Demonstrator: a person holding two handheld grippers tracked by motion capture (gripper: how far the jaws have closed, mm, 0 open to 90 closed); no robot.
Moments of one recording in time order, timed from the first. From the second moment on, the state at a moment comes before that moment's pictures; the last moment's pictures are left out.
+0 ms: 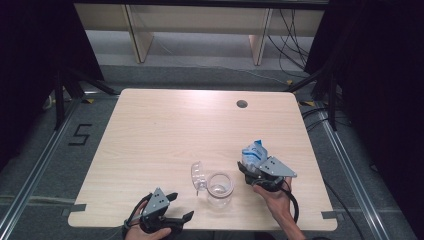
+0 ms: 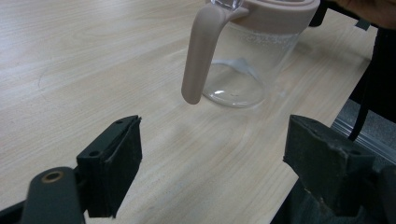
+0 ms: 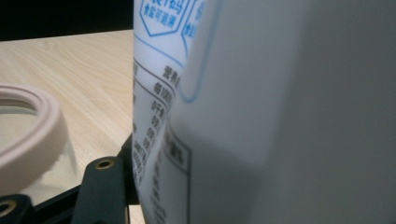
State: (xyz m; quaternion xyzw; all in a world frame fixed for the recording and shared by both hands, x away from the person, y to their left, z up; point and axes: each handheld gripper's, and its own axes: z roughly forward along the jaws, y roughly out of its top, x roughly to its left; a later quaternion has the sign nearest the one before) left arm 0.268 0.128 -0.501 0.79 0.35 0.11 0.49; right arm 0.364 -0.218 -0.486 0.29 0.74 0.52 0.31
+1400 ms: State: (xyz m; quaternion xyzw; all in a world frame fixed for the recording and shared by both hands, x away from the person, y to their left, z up) left arm 0.268 0.127 -0.502 0.79 0.36 0.11 0.49; right arm 0.329 -0.216 -0.464 0.11 0.82 0.37 0.43
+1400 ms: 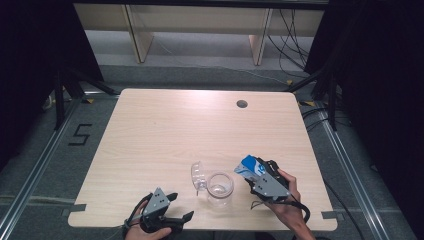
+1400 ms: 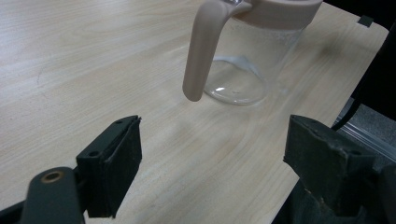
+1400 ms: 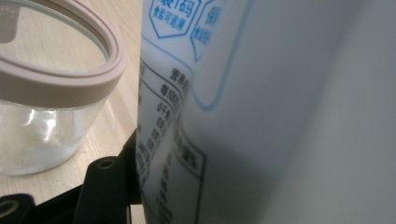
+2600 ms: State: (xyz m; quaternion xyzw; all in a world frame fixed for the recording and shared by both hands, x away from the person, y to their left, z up) left arm 0.268 0.127 -0.503 0.79 0.36 0.11 0.49; right arm 0.322 -0.205 -0.466 0.02 0.83 0.28 0.48
